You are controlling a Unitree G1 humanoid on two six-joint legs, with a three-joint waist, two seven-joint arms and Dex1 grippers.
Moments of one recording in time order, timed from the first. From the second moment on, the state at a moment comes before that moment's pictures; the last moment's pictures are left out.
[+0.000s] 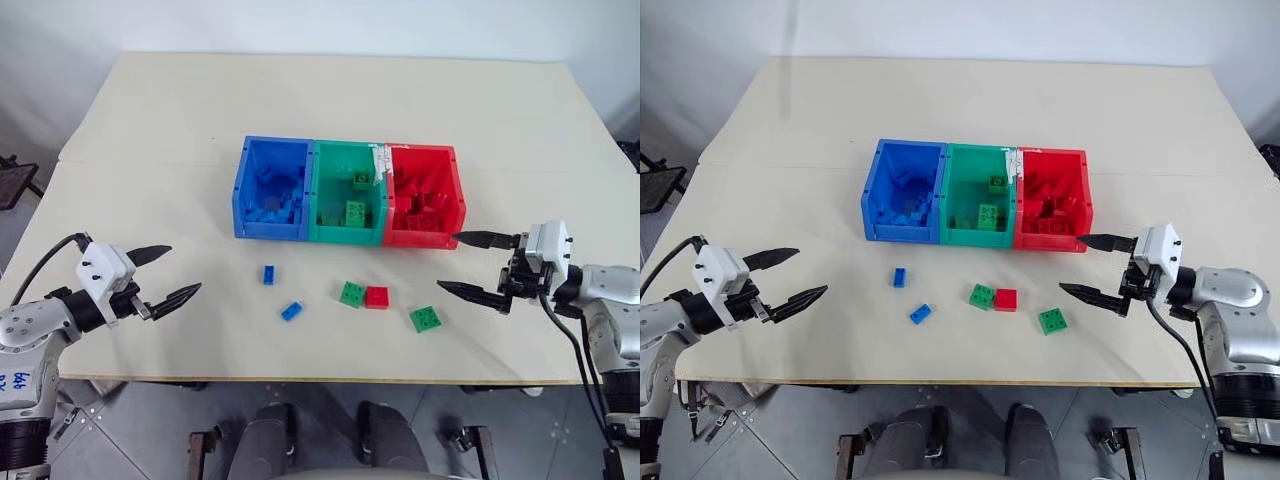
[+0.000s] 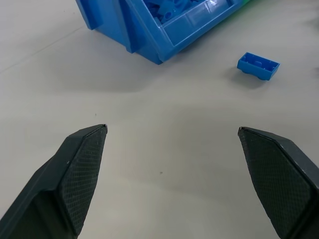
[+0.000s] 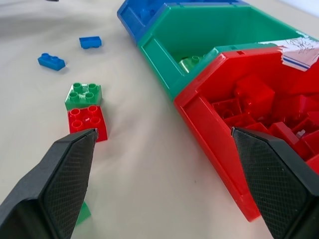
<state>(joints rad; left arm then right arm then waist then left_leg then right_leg) -0.03 0.78 0.34 0.01 -0.38 0.06 -0.91 -0.29 -0.77 -0.16 0.17 0.49 -0.02 1.29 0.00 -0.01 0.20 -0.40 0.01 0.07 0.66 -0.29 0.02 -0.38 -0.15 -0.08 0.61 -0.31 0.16</state>
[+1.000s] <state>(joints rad) -0.20 0.67 -0.03 -0.25 -0.37 0.21 -0.99 -0.15 -0.89 -0.21 0.30 0.45 -0.12 1.51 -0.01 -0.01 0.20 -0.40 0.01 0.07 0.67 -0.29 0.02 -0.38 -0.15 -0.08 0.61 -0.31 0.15</state>
